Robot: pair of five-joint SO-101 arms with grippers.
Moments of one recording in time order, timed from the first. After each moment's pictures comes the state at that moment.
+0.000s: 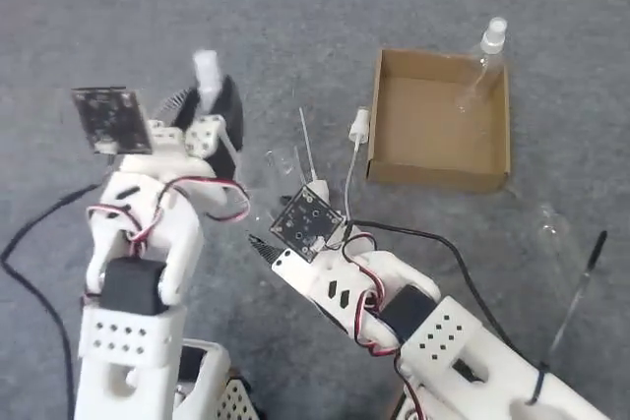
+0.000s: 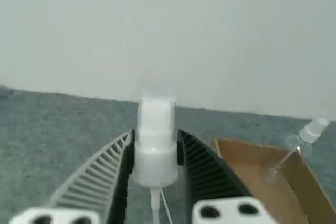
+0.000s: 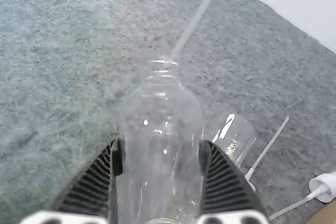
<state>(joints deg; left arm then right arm) 2.6 -61.1 48.5 40.2 17.0 -50.6 -54.1 70.4 20.7 8.4</state>
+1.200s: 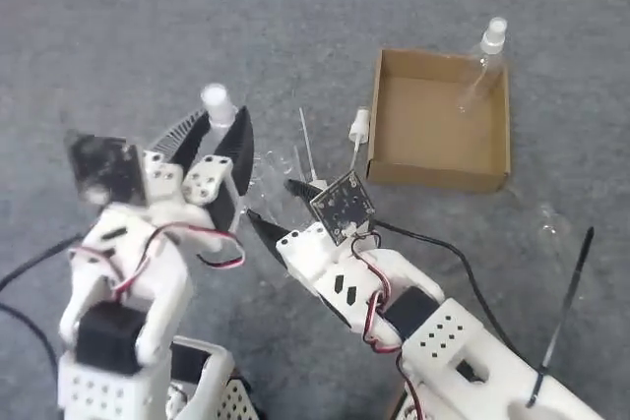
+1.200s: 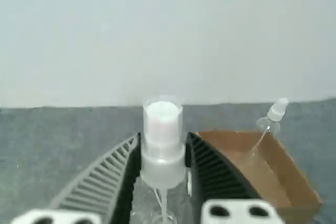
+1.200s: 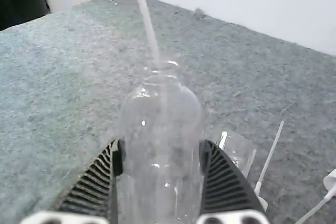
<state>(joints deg) 7.6 -70.7 43.4 55.3 13.1 -47.8 -54.1 75.7 6.8 -5.0</state>
